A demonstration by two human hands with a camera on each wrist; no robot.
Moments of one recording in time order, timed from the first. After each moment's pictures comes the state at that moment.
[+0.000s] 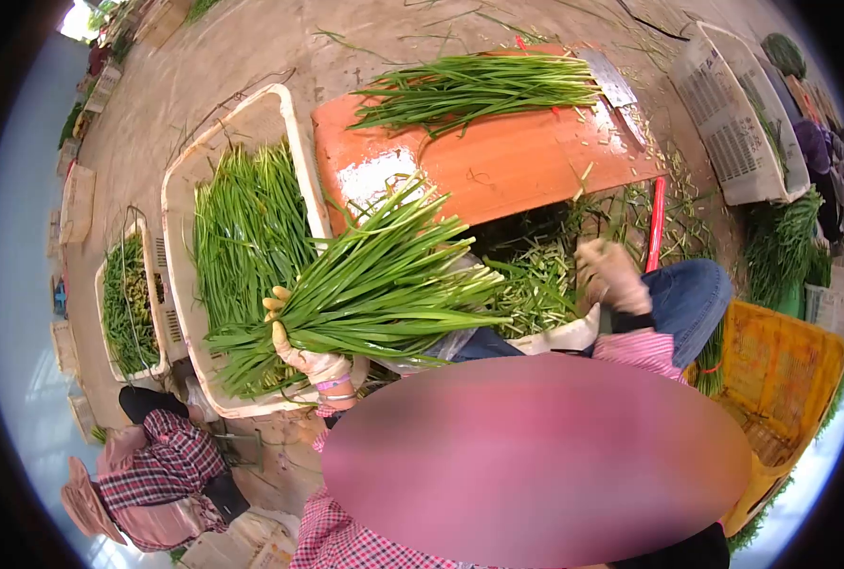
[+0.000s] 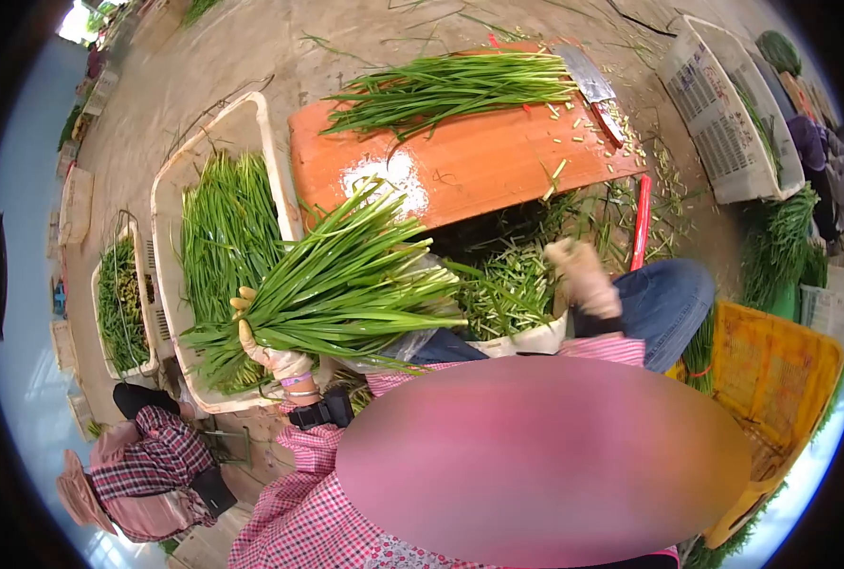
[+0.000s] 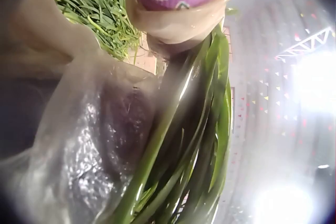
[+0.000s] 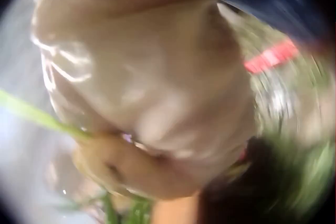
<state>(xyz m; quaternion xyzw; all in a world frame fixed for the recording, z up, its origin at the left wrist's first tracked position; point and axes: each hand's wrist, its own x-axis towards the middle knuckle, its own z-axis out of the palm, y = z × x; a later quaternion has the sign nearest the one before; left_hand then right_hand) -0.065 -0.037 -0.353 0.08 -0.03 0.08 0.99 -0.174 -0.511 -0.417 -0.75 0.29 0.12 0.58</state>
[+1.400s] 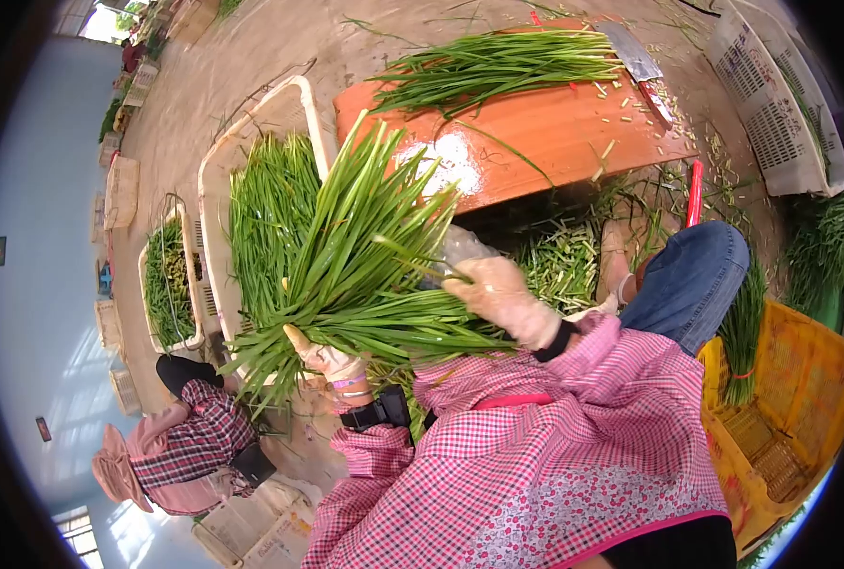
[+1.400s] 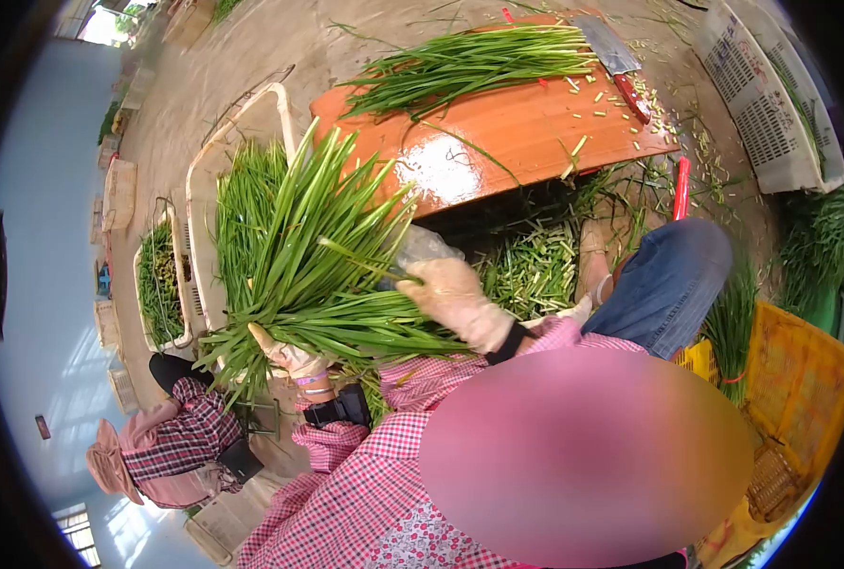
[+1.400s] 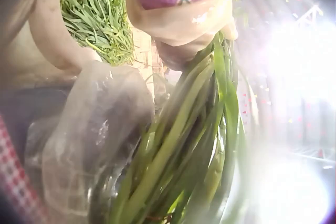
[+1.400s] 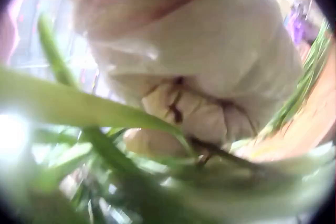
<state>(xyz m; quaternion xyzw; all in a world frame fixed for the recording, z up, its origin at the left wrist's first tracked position) -0.113 -0.064 -0.304 0.32 0.01 0.00 0.95 -0.125 -0.318 -0.344 -0.89 -0.06 0.03 0.46</state>
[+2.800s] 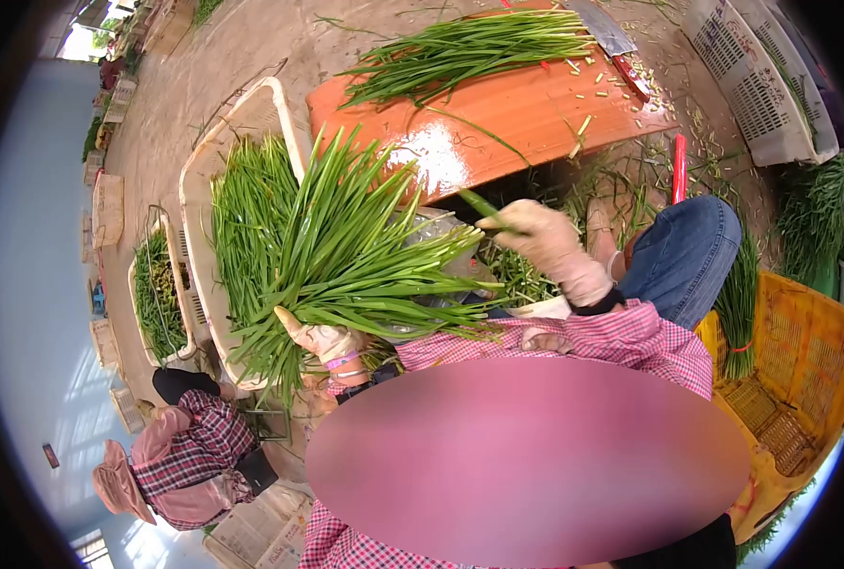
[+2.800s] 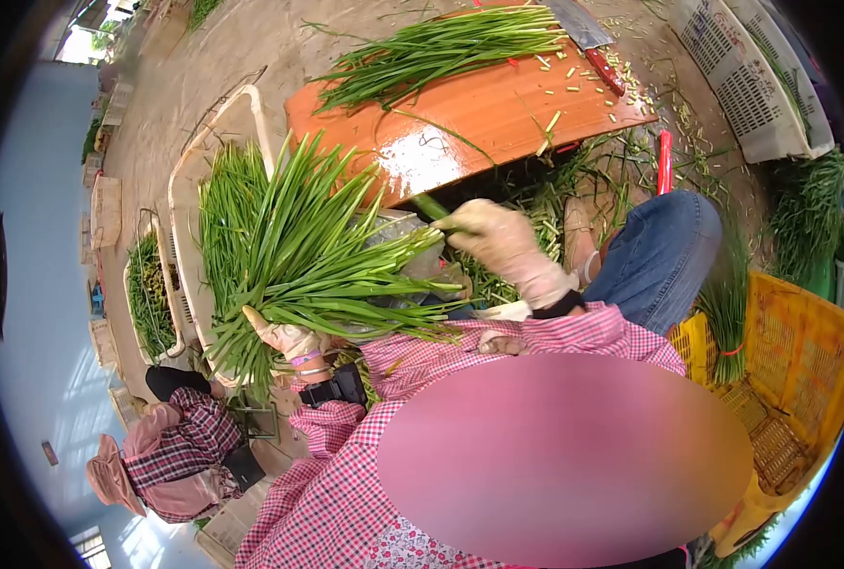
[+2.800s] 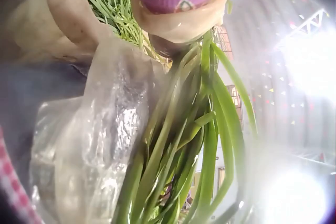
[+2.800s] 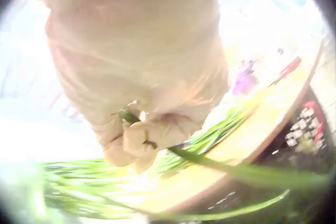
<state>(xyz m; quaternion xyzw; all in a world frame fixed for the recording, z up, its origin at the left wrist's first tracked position) -0.098 -0.059 -0.342 0.29 0.09 0.01 0.95 -0.138 -0.412 -0.358 -0.89 -0.06 -0.09 0.45</state>
